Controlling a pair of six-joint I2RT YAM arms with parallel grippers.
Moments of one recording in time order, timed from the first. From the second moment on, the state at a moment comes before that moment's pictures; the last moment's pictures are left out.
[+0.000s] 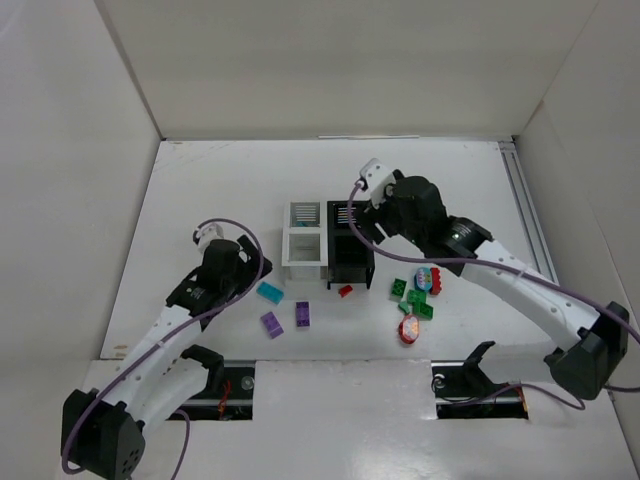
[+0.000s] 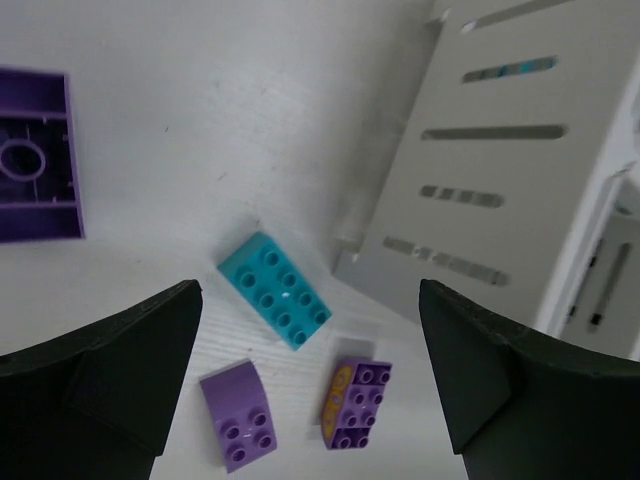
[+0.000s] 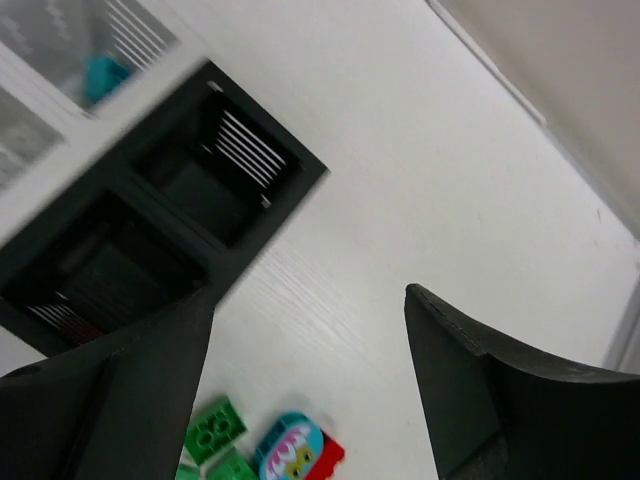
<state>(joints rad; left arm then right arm) -0.39 0.82 0.53 -0.44 -0.17 -0.90 0.75 1.29 1.19 -0.38 0.24 -0.29</state>
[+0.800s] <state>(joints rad) -0.43 1.22 0.59 -0.55 -0.22 -1.26 0.42 1.13 0.95 -0.53 0.26 -0.24</state>
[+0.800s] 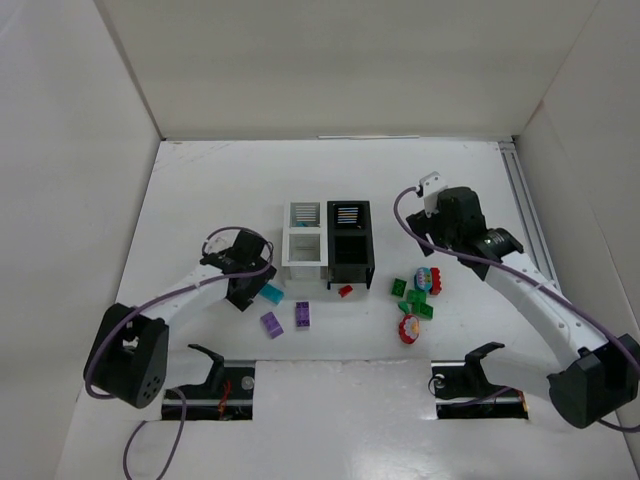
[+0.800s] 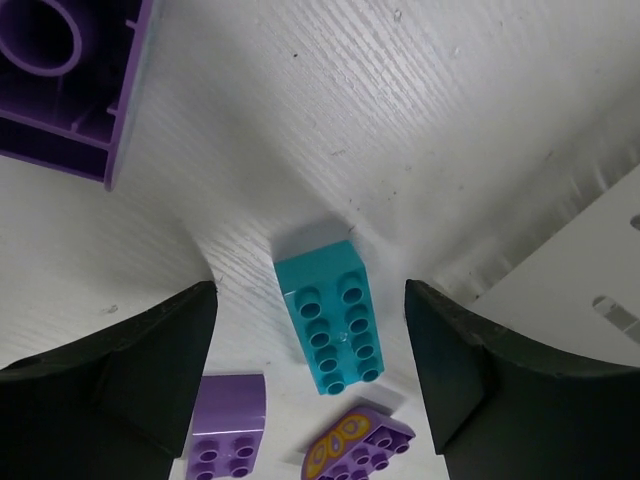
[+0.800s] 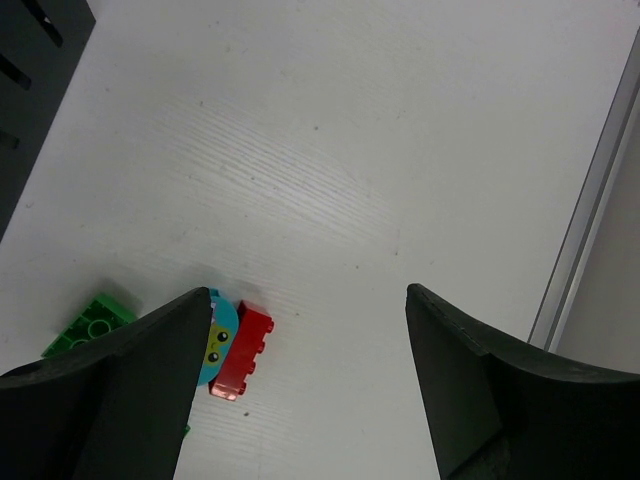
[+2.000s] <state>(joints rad) -0.47 0.99 1.07 -0.74 -0.55 -1.09 0.33 1.06 0.88 -0.52 0.25 -0.25</state>
